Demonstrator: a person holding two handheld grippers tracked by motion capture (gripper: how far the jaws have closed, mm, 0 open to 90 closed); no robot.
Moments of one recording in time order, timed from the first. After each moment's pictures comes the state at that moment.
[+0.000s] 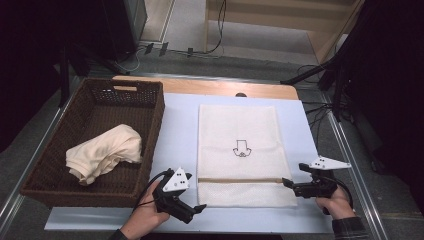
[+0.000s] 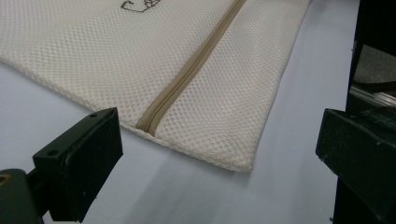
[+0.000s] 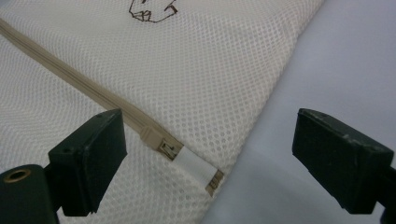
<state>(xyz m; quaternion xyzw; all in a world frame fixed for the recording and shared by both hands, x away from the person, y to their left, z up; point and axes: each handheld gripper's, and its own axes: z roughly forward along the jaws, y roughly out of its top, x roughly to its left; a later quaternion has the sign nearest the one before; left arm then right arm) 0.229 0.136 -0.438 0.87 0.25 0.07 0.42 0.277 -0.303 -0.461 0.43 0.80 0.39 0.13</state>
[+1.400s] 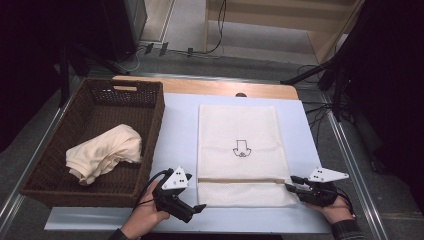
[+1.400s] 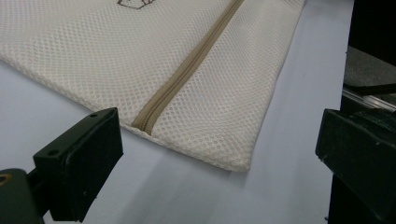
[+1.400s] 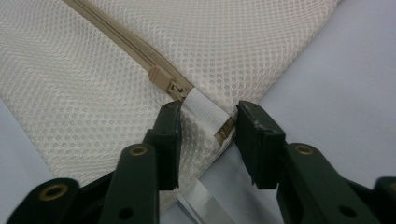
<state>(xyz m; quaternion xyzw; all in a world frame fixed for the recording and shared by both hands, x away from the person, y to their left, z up) 0.231 0.137 -0.440 0.87 0.26 0.05 0.42 0.263 -0.313 -0.487 0.36 0.84 0.39 0.12</state>
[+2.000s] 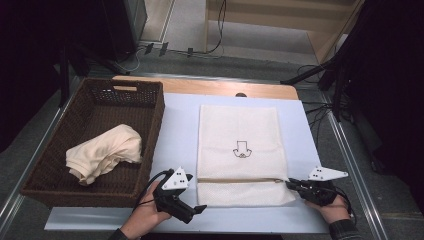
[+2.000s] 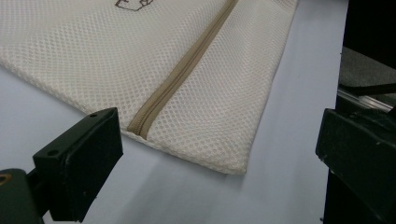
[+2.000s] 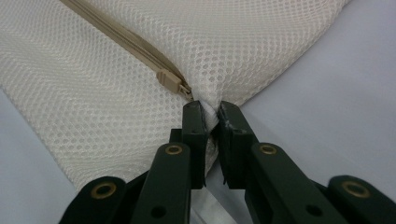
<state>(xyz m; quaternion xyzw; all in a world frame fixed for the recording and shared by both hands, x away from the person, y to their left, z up) 0.231 0.136 -0.440 0.87 0.25 0.05 0.42 0.265 -0.311 -0.485 0.37 0.84 0.39 0.11</state>
